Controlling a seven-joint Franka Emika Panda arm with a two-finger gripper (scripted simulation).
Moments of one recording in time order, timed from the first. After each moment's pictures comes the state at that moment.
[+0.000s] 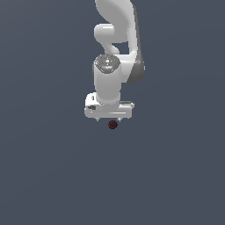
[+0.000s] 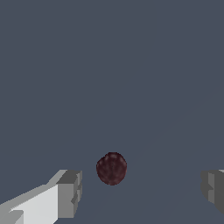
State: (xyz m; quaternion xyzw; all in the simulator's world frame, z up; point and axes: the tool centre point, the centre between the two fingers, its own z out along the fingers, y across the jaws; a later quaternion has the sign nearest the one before) arm -0.007 -0.018 0.162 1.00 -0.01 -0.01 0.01
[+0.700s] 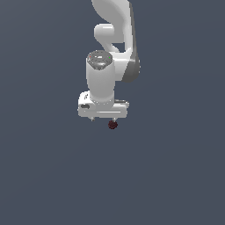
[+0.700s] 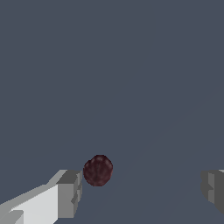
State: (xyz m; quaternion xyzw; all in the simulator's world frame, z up) arm 0.000 -0.041 0.173 1.00 0.00 -0.01 0.01
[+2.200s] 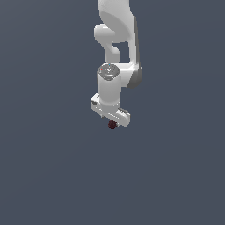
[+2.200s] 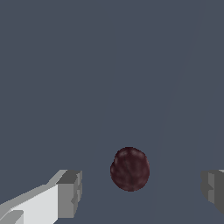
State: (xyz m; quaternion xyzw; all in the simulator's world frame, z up) arm -0.037 -0.012 0.114 0.96 -0.27 0.00 0.00
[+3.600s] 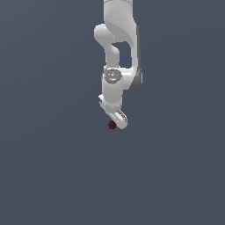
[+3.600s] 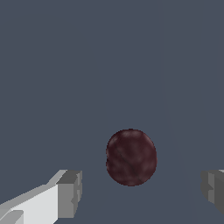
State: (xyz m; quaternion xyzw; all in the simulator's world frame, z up) arm -0.068 0.001 0.076 0.89 -0.46 0.00 0.00
